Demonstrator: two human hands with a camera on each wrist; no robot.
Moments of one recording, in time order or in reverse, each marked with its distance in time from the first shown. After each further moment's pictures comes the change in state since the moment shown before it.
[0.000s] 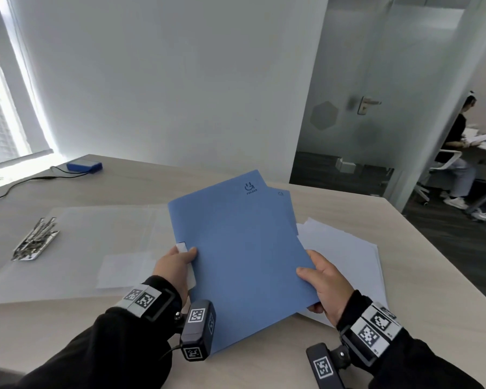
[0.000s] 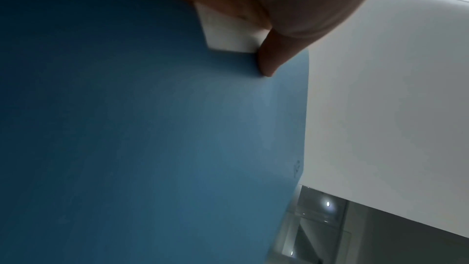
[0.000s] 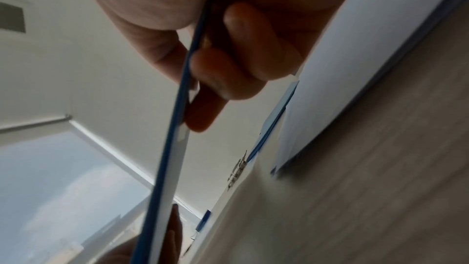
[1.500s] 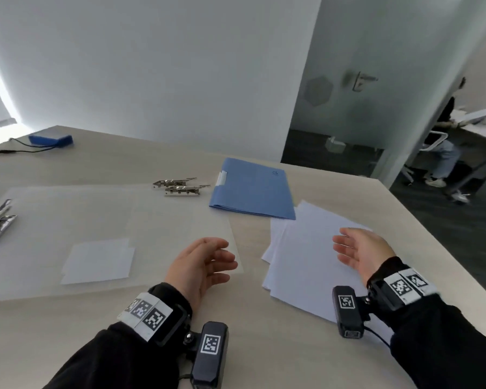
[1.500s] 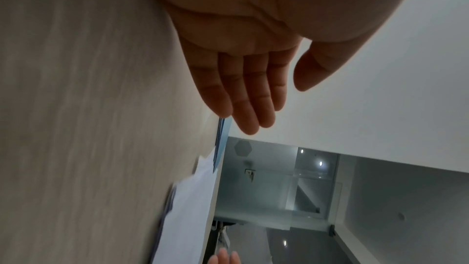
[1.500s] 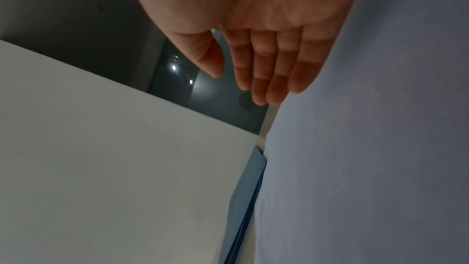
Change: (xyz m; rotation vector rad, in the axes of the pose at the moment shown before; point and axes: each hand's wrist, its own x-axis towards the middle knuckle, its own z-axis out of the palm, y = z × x) left_hand 0.000 -0.033 0.029 0.094 -0.262 0.023; right_hand 0.058 0.008 -0.087 0.220 0.571 0.209
